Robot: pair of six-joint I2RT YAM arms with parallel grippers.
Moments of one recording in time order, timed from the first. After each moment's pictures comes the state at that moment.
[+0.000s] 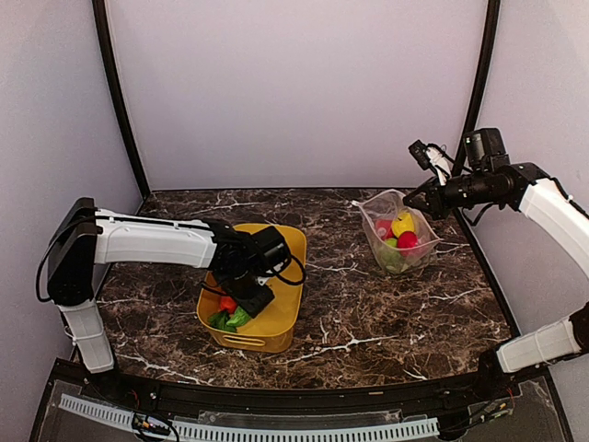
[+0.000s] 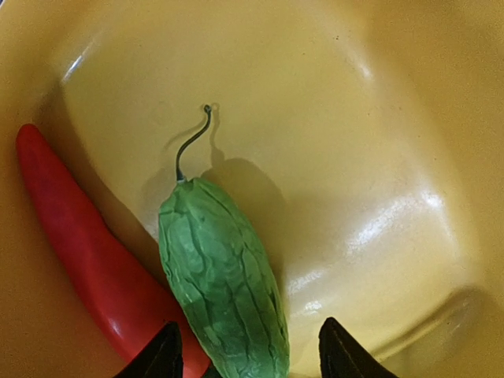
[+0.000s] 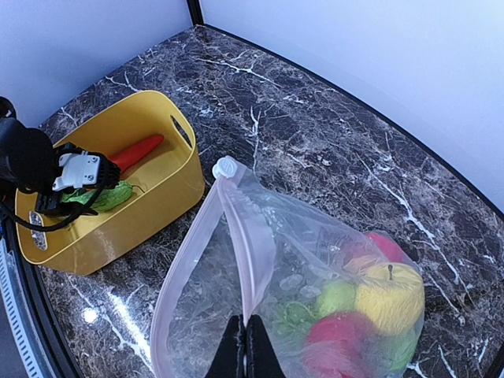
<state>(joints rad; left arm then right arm) -0.97 1.83 1.31 -0.86 -0.23 -0.24 0.28 1.25 1.26 -0.71 -0.55 -0.30</state>
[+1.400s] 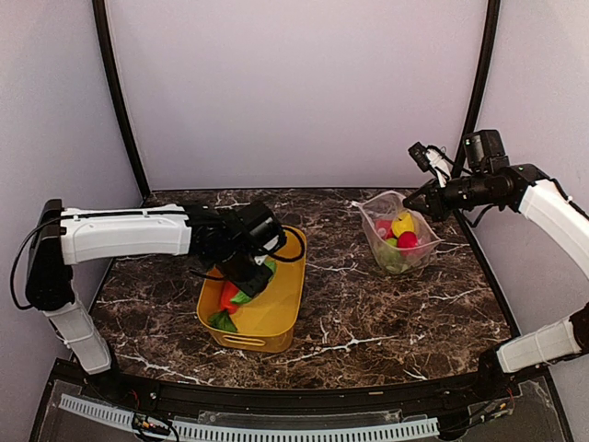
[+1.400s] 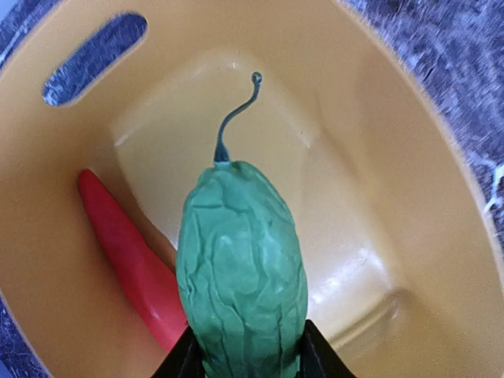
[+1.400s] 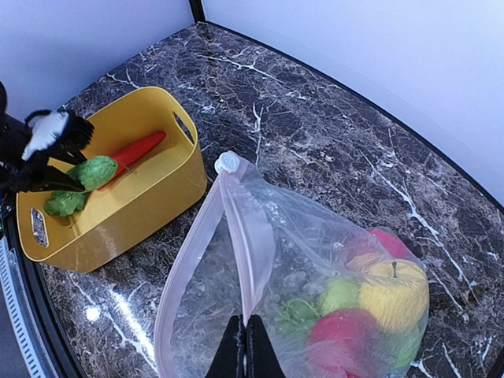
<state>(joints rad) -0.97 1.73 1.36 -0.87 -0.22 -0.25 0.28 1.25 1.24 -0.71 -0.55 -0.30</state>
